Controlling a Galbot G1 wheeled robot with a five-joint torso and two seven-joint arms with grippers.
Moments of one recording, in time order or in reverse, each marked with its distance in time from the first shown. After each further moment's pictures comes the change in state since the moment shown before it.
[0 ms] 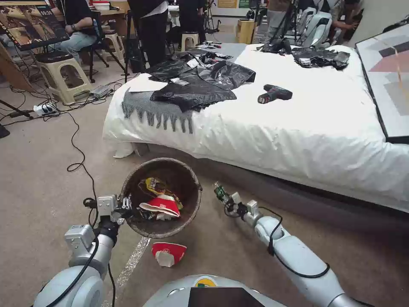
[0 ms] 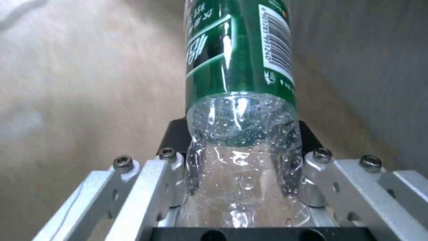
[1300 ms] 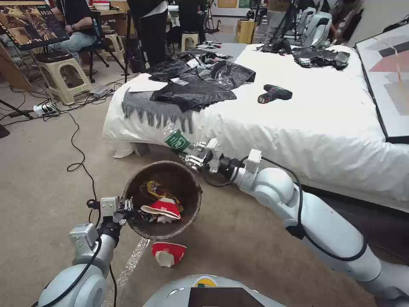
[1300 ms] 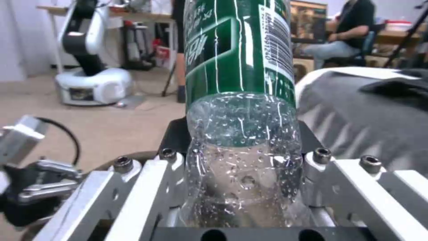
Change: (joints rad) left arm -0.011 0.013 0.011 0.025 -0.005 0.021 -0.010; right arm 0.319 -0.160 -0.176 0.722 0.313 -0.242 0.015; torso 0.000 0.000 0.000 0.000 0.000
